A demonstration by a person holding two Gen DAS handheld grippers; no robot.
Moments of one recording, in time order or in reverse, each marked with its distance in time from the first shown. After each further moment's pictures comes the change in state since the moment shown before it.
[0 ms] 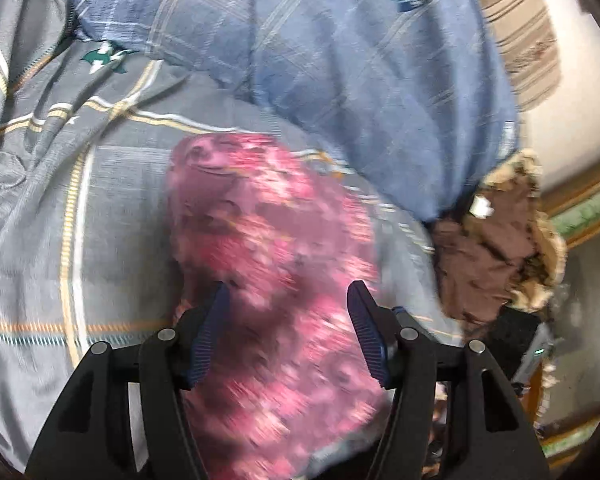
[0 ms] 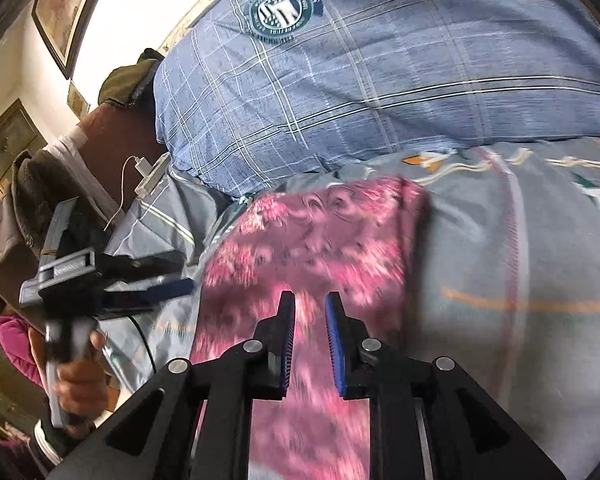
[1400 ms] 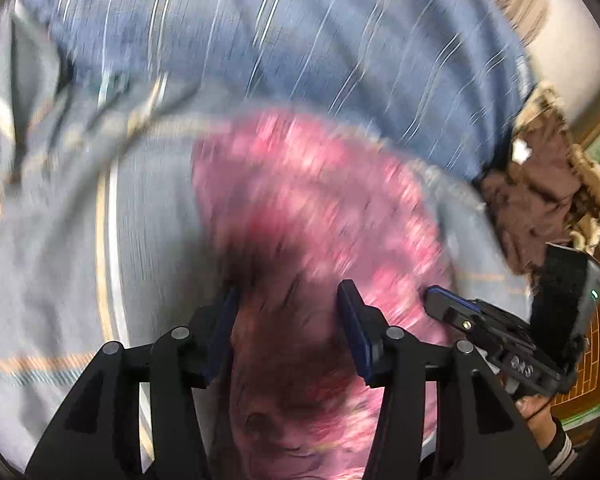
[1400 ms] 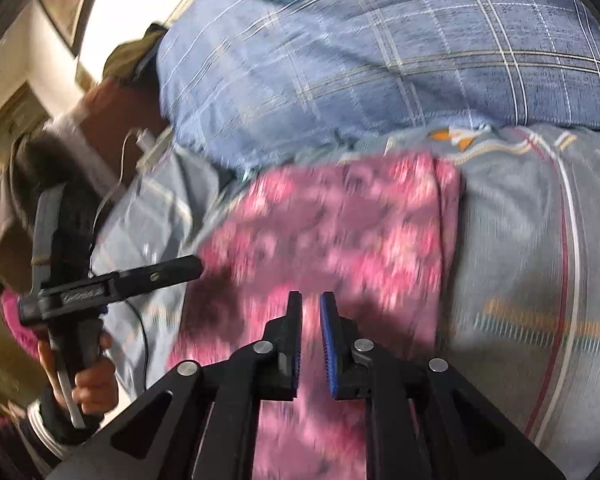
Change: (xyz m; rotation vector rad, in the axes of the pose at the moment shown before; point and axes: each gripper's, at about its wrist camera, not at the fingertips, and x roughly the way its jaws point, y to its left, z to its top) left arm 0.021 0.018 -0.027 0.199 0.001 0.164; right arm 0.027 -0.001 -0.032 -0.097 0.100 0.010
